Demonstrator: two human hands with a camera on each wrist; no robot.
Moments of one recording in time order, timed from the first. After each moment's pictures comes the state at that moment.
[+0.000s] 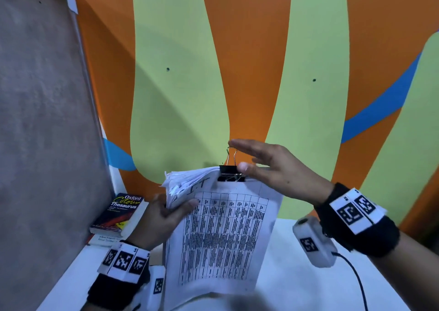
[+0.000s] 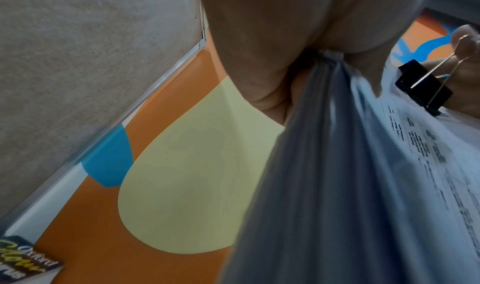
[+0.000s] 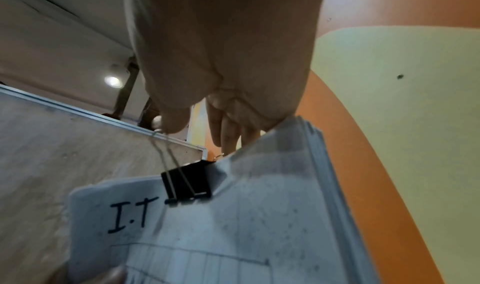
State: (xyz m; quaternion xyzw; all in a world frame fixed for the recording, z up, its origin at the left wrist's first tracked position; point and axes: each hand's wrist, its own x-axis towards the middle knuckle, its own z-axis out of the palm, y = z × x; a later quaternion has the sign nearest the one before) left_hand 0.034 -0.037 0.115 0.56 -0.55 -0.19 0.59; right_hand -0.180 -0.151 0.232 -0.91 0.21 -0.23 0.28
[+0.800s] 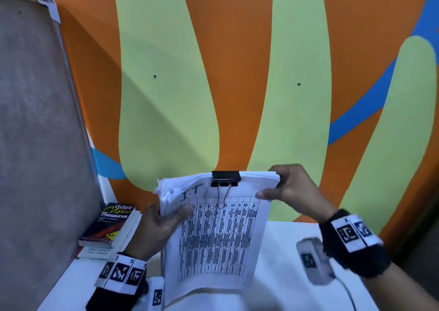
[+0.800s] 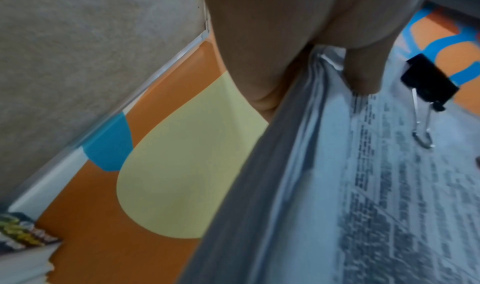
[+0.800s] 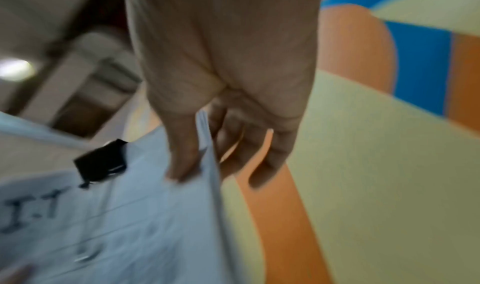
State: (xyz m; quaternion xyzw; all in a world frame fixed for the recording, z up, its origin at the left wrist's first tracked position) left_hand 0.030 -0.050 0.102 0.52 -0.51 -0.22 0.65; right_hand -0.223 -0.187 0.182 -0.82 0.35 -0.31 0.33
